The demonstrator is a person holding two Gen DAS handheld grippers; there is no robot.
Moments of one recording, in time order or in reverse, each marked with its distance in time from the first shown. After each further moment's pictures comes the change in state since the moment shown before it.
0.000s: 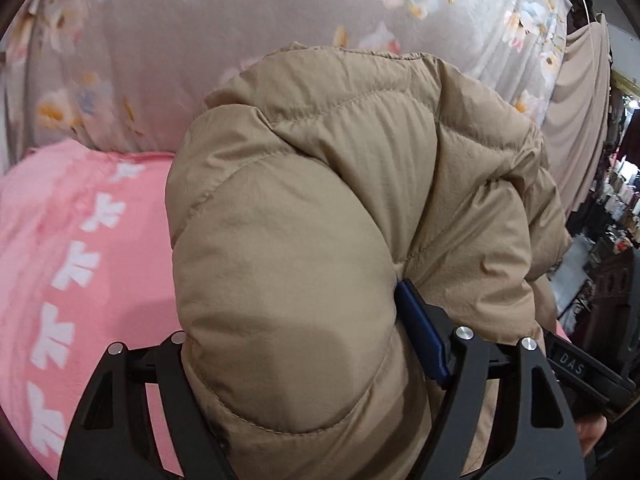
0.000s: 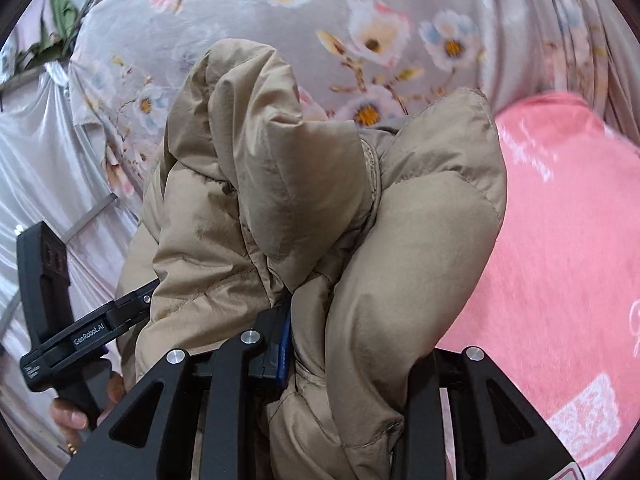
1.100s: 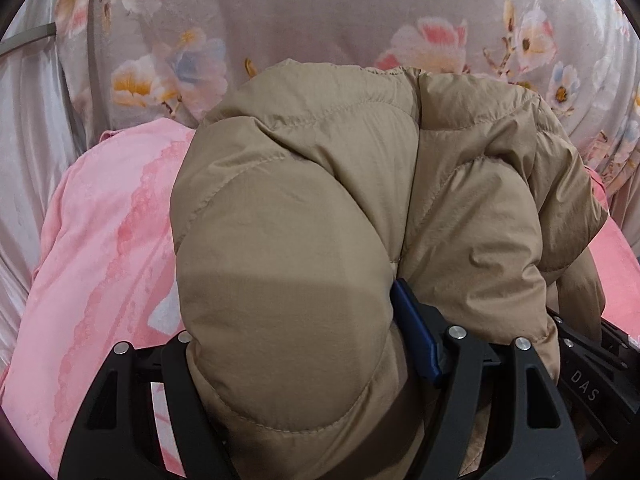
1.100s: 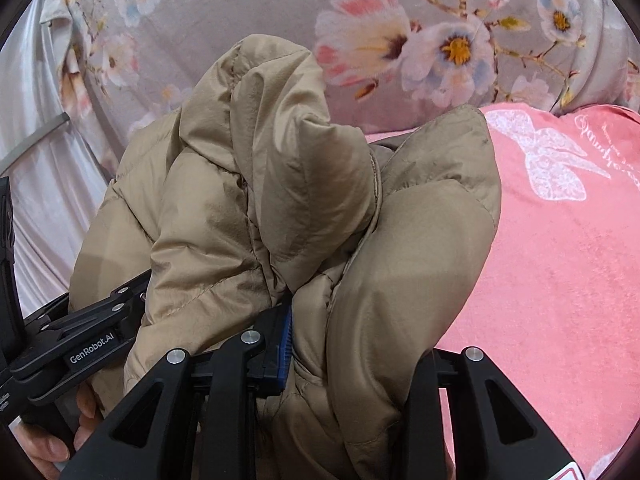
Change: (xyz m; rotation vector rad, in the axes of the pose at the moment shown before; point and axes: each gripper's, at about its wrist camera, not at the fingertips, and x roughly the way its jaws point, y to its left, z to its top) left arm 0.102 0.202 0.006 -0.023 0.063 0.337; right arm 0.258 0.108 -0.034 -0.121 0.174 -0.102
